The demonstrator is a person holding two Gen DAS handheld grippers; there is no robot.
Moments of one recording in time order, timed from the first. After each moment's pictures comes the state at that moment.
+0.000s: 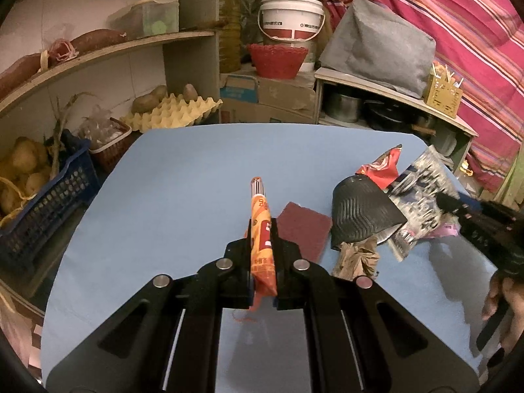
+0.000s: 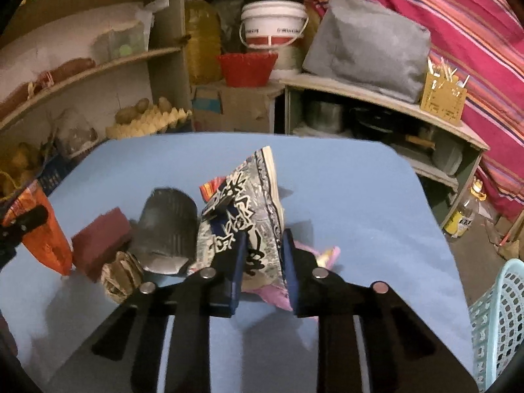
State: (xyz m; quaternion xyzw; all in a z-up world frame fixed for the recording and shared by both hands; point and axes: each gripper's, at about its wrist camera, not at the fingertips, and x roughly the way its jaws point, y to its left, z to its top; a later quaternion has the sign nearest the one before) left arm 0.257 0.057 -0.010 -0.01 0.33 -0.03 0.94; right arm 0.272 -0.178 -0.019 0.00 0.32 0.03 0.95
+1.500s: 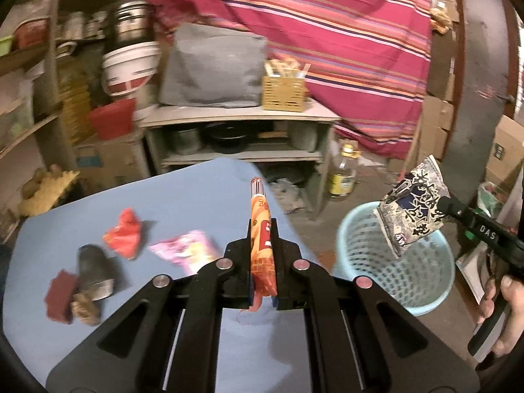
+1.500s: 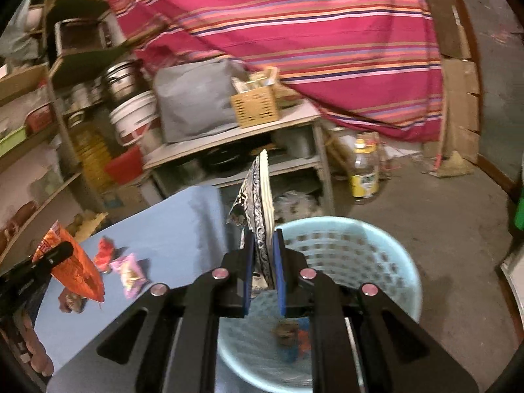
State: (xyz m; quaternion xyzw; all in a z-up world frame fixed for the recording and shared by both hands) left arm 0.174 -0.264 0.065 0.07 0.27 -0.25 0.93; right arm 0.073 -0.514 0.028 0.20 0.22 -0.15 0.94
